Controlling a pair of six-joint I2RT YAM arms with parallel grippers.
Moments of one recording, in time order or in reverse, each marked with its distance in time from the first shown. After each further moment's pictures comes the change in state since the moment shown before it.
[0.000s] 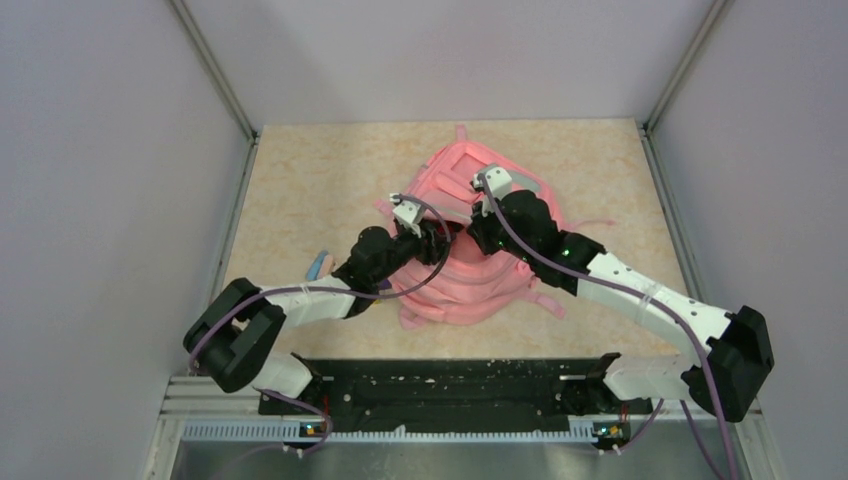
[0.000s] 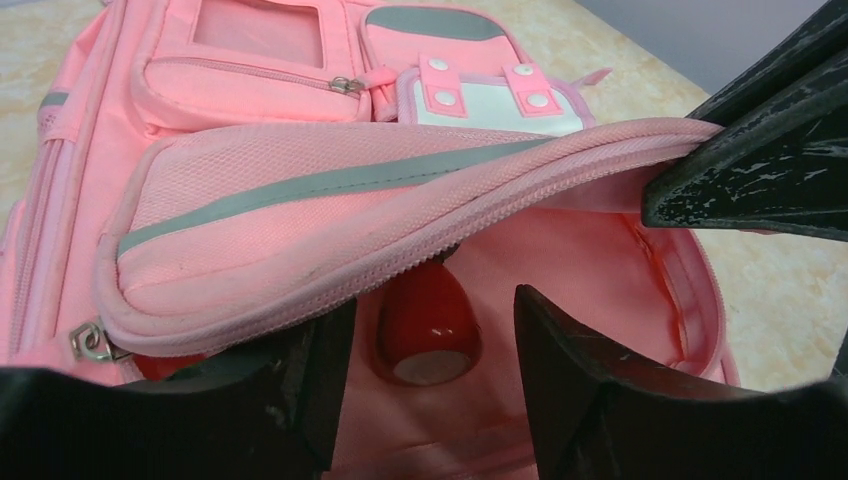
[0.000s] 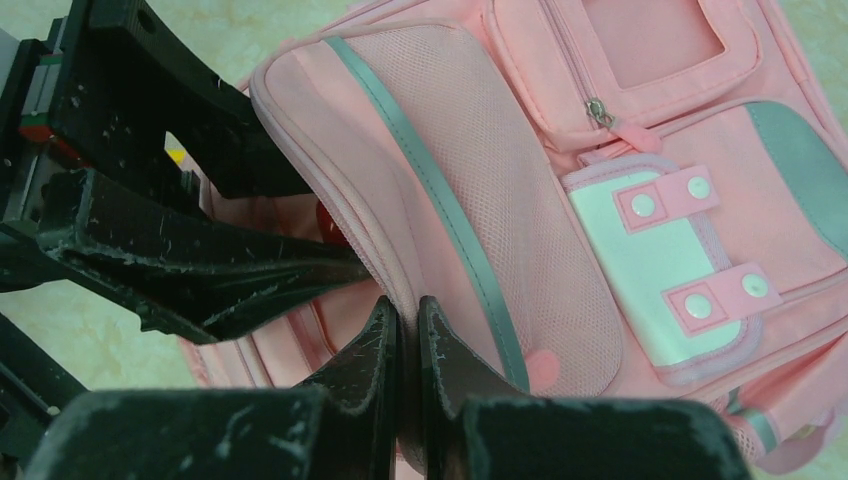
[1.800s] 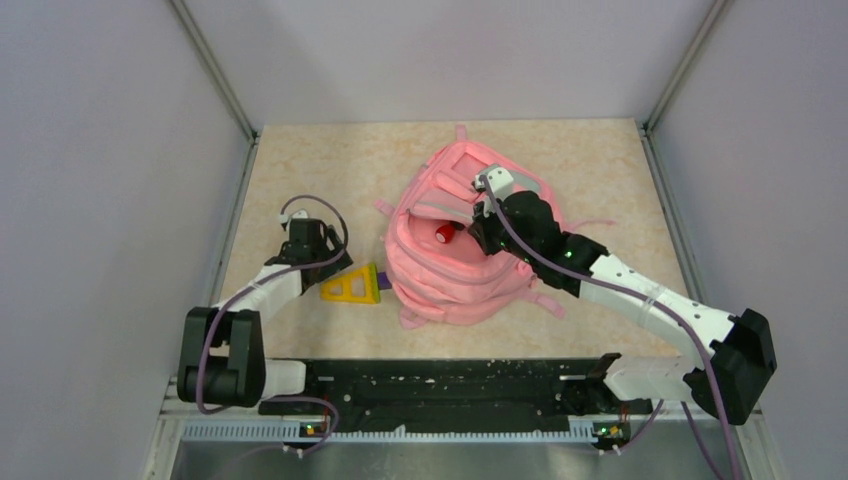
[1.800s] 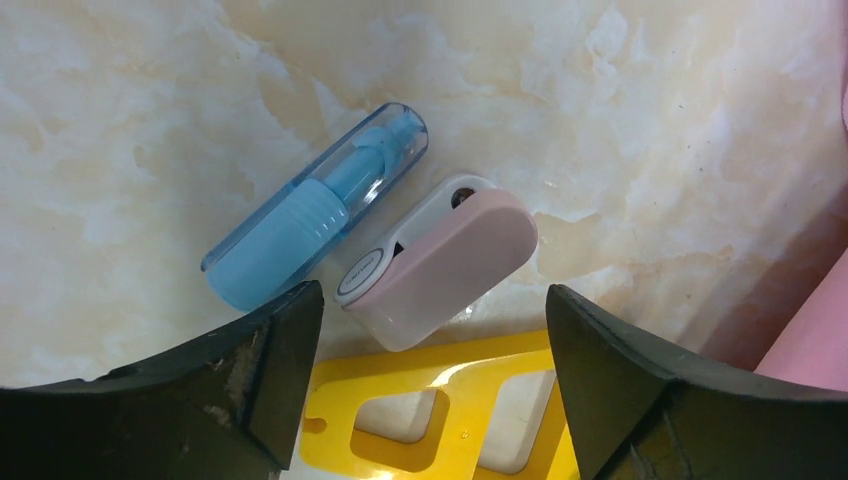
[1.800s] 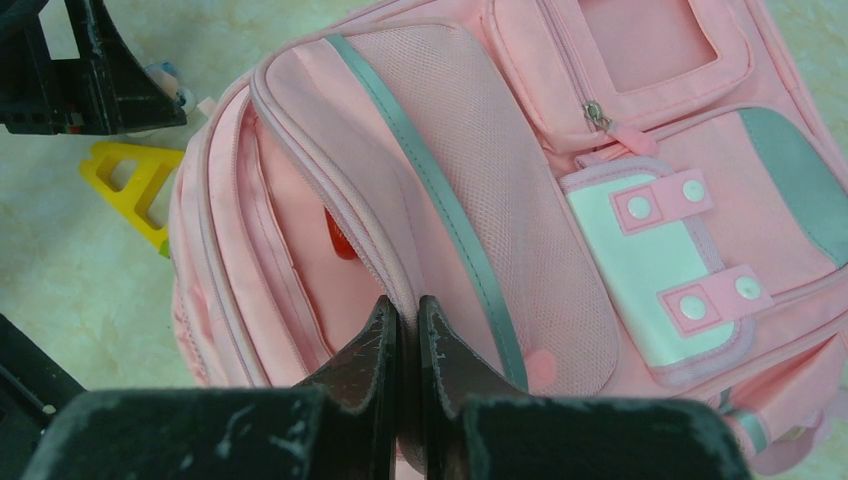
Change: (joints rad) left arm 0.614 -0.135 0.013 -0.975 -0.212 -0.348; right arm 0.000 -0.017 -0.009 0.007 0.000 -0.014
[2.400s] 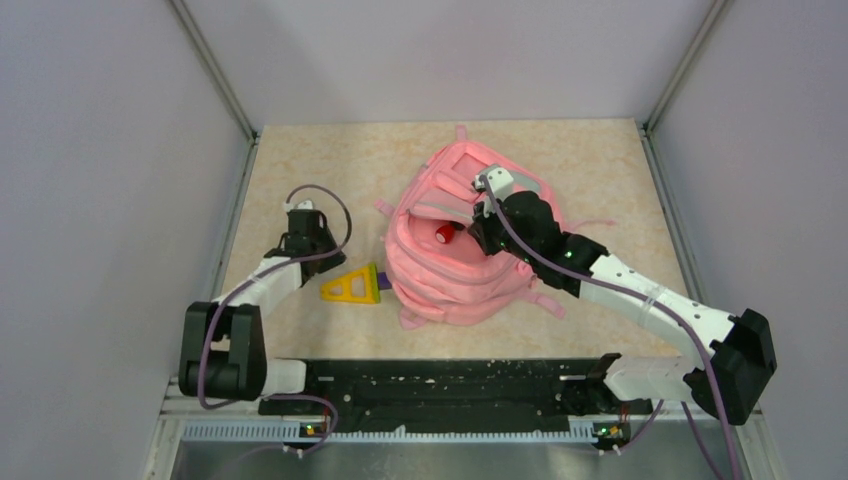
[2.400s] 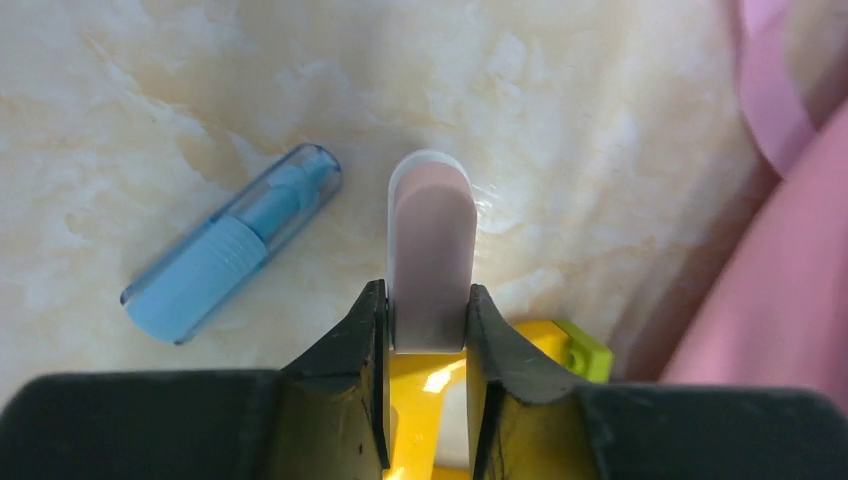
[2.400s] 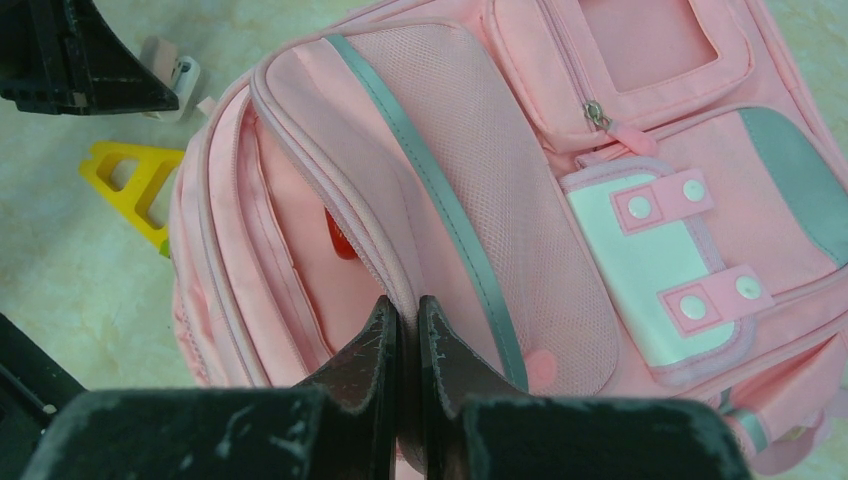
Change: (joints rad) left arm 0.002 0.084 0.090 0.002 0.068 0.046; right arm 0.000 0.000 0.000 -0.001 -0.001 0.000
